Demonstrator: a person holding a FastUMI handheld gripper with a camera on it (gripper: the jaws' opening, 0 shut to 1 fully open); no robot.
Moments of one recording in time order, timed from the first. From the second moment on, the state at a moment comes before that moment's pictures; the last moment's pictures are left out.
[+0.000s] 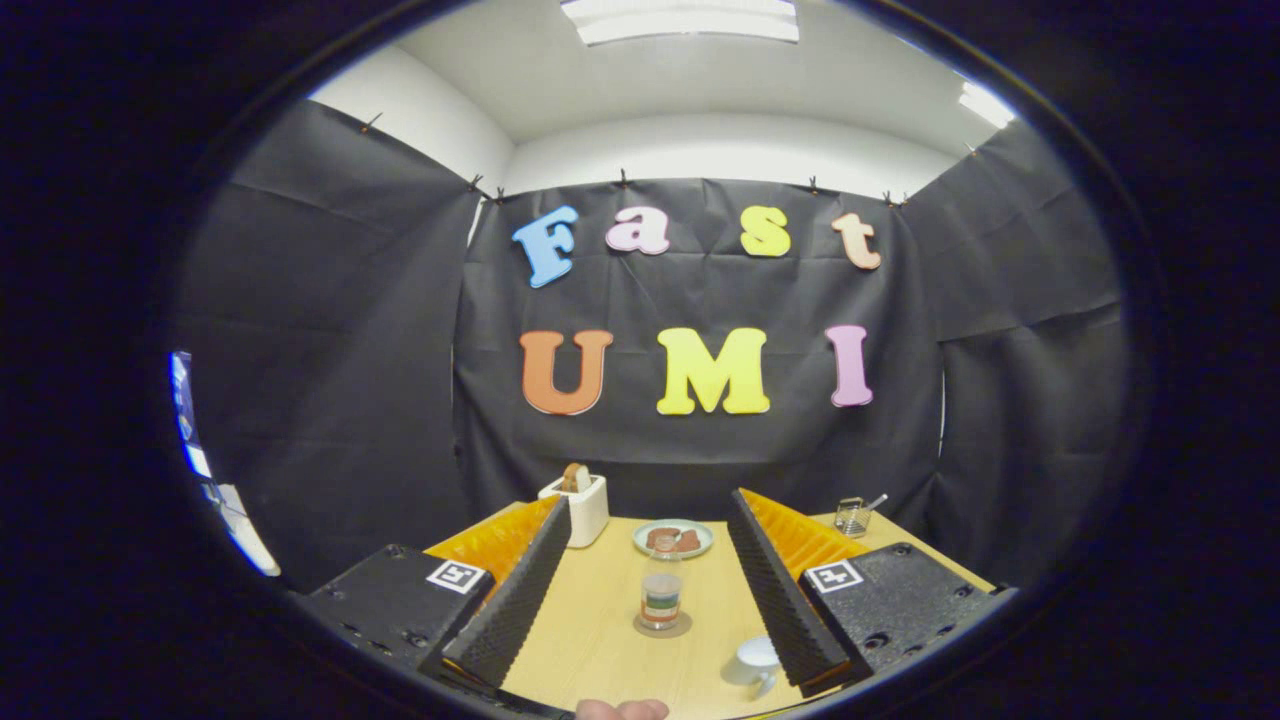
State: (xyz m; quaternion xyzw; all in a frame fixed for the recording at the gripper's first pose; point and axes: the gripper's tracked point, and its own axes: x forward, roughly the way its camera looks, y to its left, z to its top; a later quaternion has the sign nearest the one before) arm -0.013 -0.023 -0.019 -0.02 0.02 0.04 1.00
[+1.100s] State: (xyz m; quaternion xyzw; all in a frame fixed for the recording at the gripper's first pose) arm -0.102 -0.037 0.013 -0.03 -0.02 0.03 1.00
